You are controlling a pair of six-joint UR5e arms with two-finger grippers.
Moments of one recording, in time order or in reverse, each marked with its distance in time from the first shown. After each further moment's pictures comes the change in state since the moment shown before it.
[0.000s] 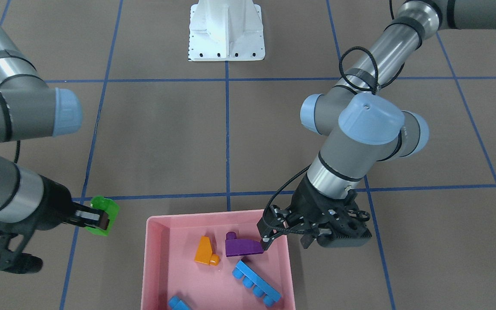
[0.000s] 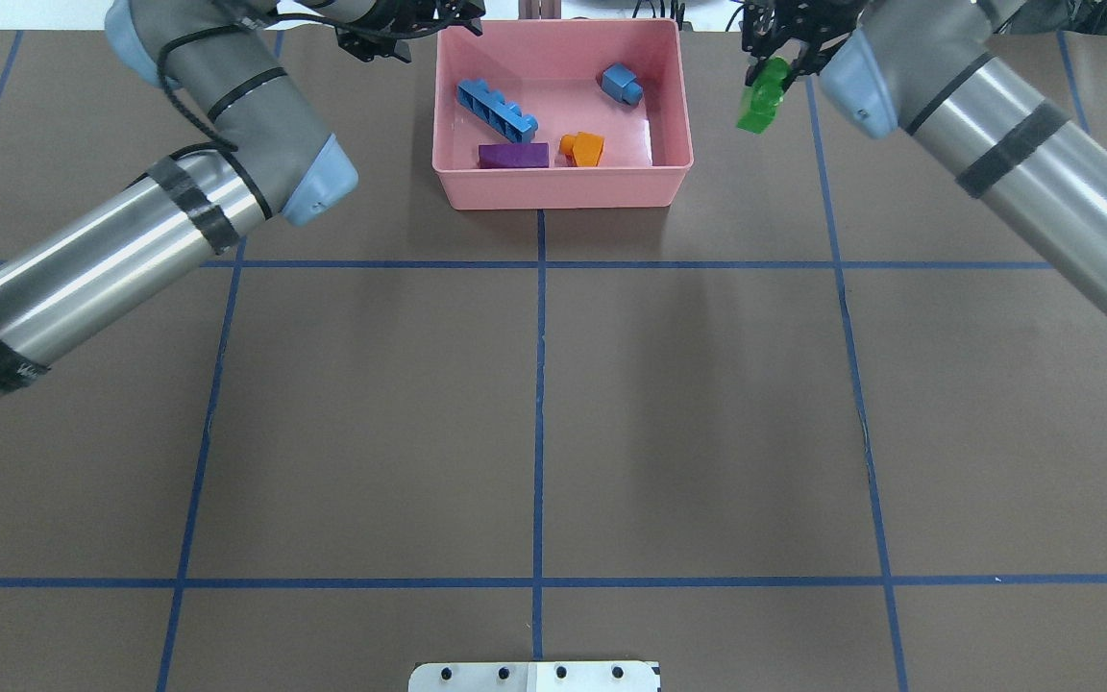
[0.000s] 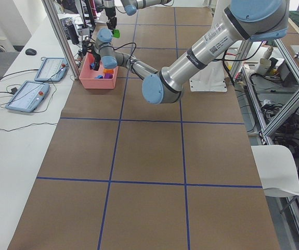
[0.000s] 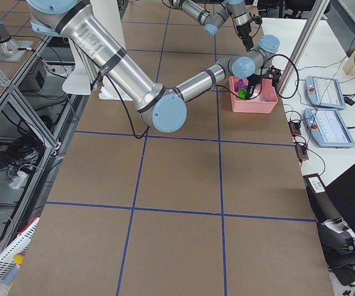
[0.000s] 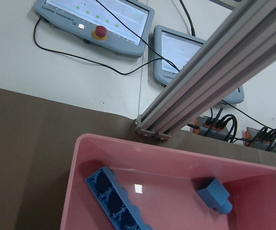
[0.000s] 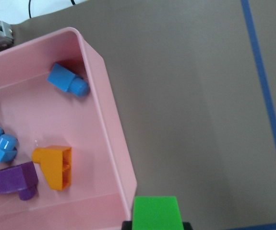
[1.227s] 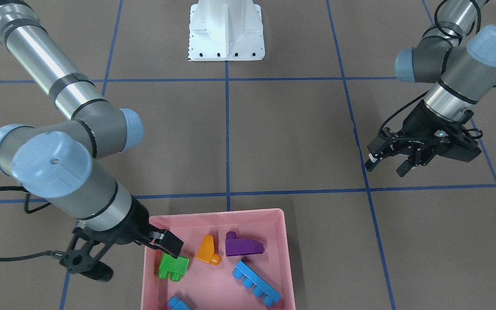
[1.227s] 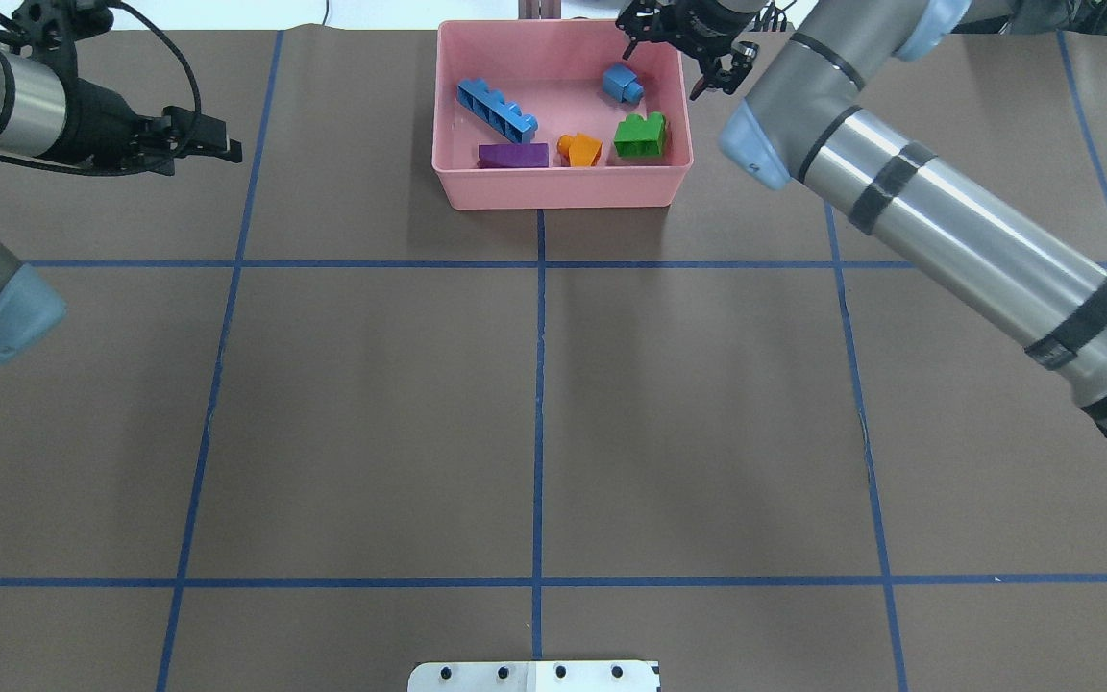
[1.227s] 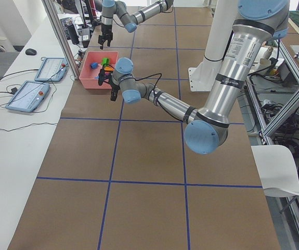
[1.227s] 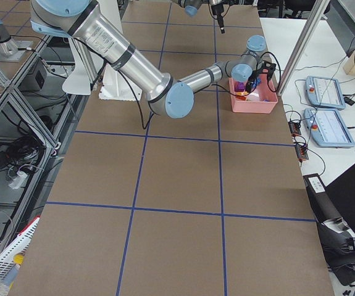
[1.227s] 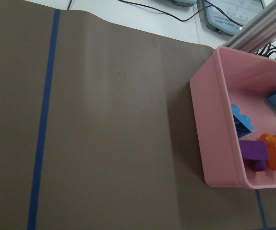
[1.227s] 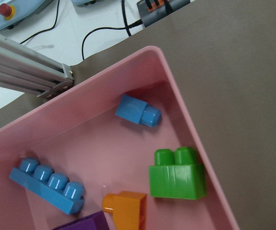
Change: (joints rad) left arm -0.097 0.567 -0.490 0.042 -0.129 0.226; right arm -0.051 -0.002 -0.077 0.338 -0.115 0.313
